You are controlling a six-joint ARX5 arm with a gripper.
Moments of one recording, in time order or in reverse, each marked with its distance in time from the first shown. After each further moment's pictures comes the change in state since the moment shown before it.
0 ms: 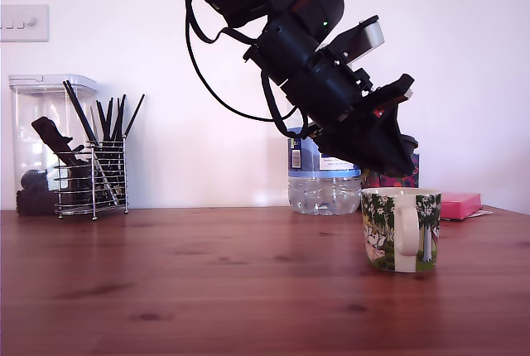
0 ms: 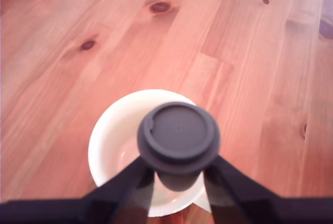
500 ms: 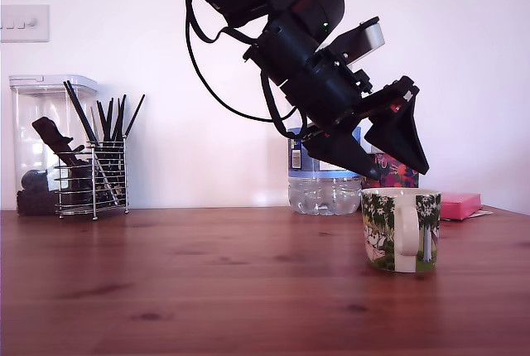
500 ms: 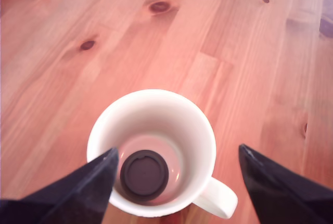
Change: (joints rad) arm -0.003 0.000 0.000 0.003 -0.008 0.003
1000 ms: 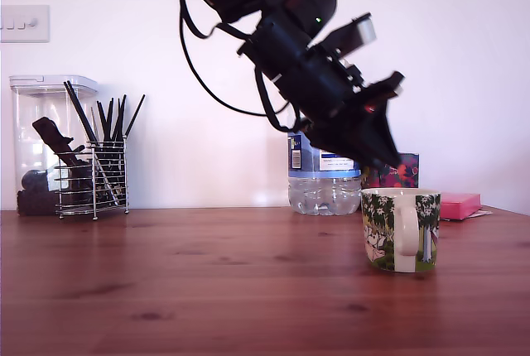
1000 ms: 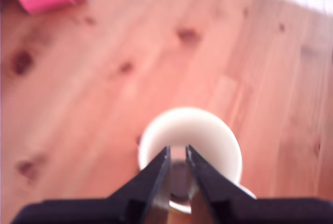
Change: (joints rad) arm 0.063 -0.087 -0.008 0.027 -0.006 0.000
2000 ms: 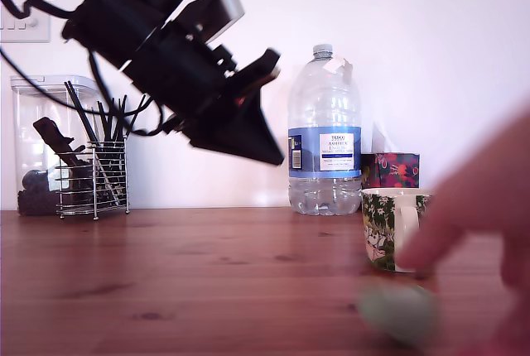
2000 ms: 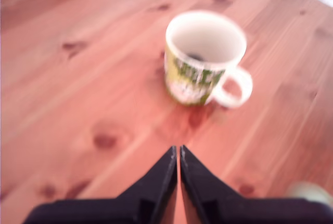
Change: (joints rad) arm 0.049 -0.449 -0.795 0.387 -0.092 -0.199
